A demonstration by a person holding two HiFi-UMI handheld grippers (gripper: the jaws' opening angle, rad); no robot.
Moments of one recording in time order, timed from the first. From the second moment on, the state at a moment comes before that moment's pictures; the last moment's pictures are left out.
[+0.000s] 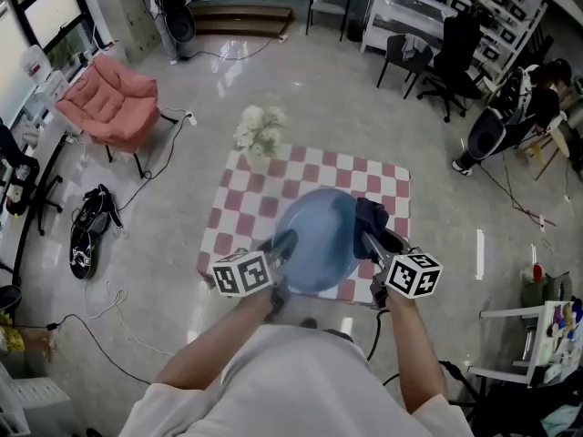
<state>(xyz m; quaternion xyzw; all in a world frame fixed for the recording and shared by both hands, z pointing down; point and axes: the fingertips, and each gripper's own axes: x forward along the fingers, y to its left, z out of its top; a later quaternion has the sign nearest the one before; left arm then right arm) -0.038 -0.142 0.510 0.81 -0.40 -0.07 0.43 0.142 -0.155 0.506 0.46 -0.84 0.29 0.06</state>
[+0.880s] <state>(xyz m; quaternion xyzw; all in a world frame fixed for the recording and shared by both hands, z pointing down) -0.023 -0.136 0.499 0.84 -0.38 -0.04 0.39 0.128 -0.181 0.498 0.49 -0.83 0.27 0.07</state>
